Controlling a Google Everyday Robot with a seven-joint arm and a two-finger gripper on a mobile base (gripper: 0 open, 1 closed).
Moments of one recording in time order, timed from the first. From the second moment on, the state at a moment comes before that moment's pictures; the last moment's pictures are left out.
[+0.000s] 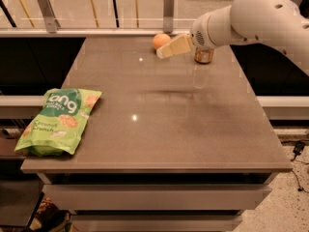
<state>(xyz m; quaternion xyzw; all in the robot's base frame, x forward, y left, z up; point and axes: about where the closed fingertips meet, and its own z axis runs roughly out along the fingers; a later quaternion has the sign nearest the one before) 0.710 -0.091 0.939 -0.33 0.80 0.09 0.49</state>
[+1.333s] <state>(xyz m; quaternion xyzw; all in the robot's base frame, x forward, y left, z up) 0.784 -0.077 0.920 -0.28 0.81 0.11 0.51</state>
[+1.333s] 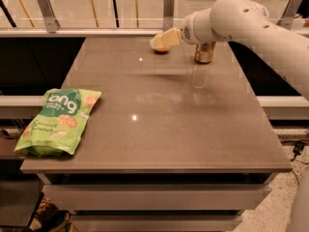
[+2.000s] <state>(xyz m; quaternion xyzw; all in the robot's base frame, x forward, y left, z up) 0.806 -0.064 0.908 -0.28 0.81 0.11 0.50</state>
